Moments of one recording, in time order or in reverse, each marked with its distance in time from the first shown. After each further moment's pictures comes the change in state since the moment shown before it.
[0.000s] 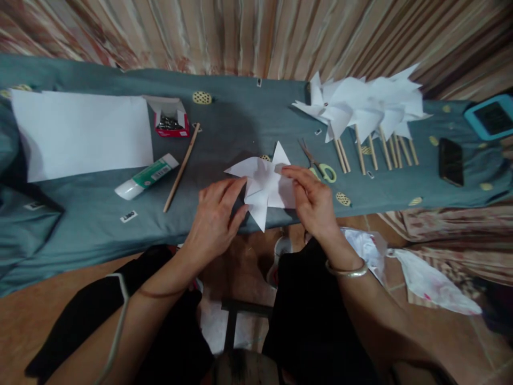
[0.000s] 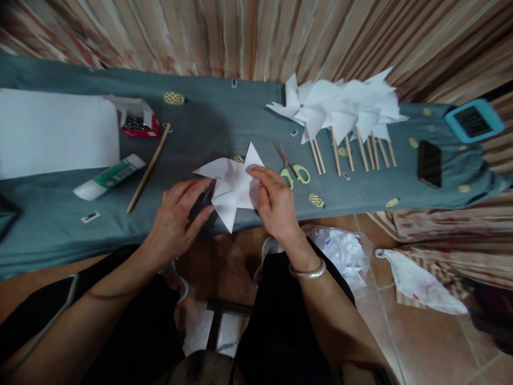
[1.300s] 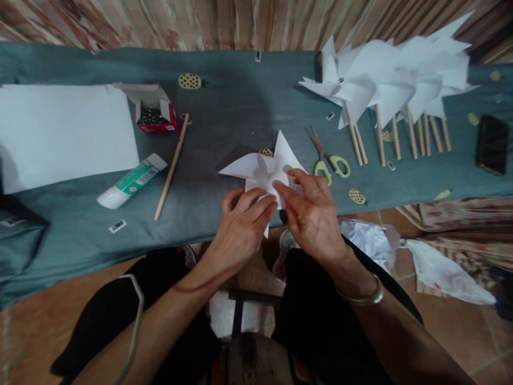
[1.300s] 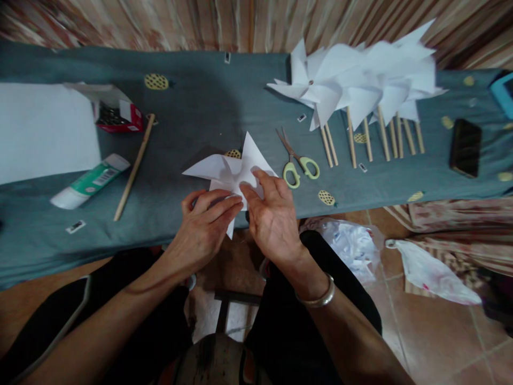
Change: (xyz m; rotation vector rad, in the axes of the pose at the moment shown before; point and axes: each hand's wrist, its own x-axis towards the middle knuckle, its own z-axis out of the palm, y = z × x) left_hand 0.006 0.024 0.028 0.064 -0.089 0.226; right_hand -0.015 -0.021 0.002 -0.294 -0.179 0.000
